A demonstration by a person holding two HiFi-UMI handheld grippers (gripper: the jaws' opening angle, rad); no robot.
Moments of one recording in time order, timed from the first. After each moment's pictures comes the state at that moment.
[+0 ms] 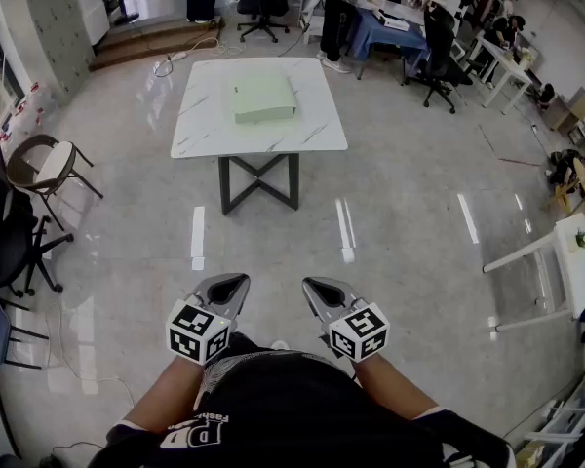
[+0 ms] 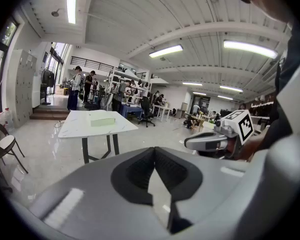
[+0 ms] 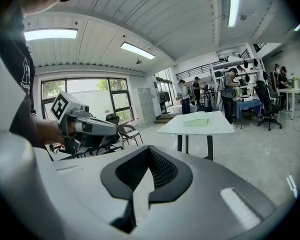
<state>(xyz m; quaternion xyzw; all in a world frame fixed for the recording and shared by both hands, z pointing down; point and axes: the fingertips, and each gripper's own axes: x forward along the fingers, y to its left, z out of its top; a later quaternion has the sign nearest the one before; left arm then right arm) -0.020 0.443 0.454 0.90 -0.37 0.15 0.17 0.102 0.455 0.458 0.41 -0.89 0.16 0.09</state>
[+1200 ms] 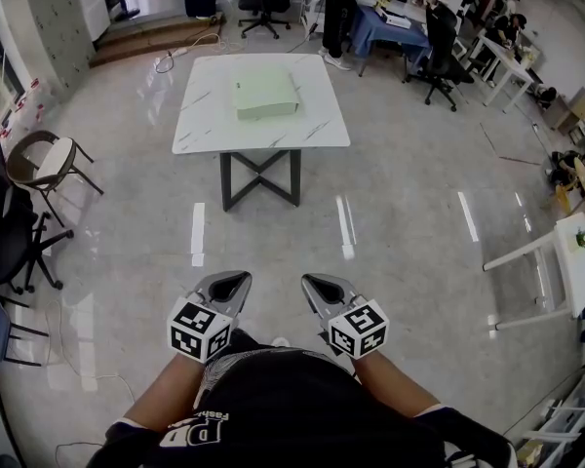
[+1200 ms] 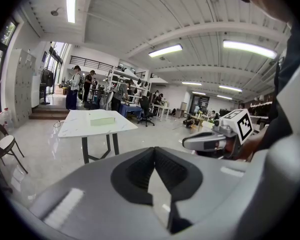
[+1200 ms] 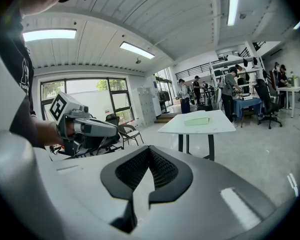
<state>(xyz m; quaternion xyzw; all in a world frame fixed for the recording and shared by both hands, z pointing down) -0.025 0.445 0.458 0.90 -0.37 0.15 0.17 0.091 0.454 0.462 0.41 -0.89 0.16 0.09</state>
